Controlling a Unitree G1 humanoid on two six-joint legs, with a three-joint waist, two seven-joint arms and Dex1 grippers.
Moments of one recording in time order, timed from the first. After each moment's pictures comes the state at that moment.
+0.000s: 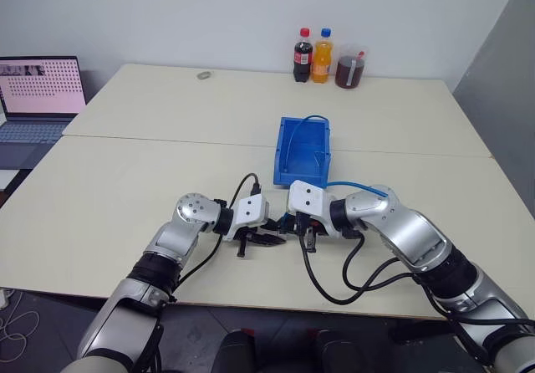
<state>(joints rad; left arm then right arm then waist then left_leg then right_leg) -0.57 0.49 -0.33 0.42 -0.07 -0.07 -1.34 -0.68 -0.49 0.56 -0.23 0.13 0.72 0.95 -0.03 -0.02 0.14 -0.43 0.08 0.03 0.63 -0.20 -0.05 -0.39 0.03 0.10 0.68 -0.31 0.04</state>
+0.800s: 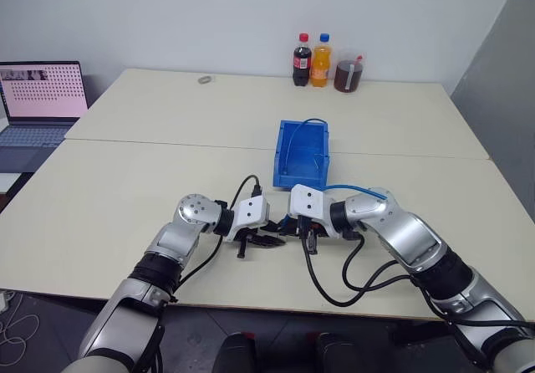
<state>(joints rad) -0.57 0.49 -0.32 0.43 -0.05 -0.08 -1.33 -0.61 -0.47 0.53 -0.17 0.09 0.62 0.95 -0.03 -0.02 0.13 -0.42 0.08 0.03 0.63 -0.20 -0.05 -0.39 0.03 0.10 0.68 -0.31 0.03</state>
